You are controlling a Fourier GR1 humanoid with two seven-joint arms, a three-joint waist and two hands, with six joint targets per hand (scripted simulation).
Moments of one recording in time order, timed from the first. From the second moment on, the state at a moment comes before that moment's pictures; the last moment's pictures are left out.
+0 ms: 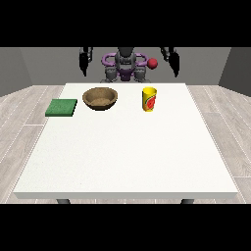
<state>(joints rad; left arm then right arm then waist) 0.03 0.11 0.00 -1.55 0.00 0.03 0.02 0.01 -0.06 0.00 -1.57 -0.01 0.01 -0.03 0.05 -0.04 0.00</state>
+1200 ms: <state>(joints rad) -0.17 0.01 -0.05 -1.78 0.02 0.18 0.27 -0.03 -0.06 -0.02 -1.94 -0.10 -0.06 0.34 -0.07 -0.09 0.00</state>
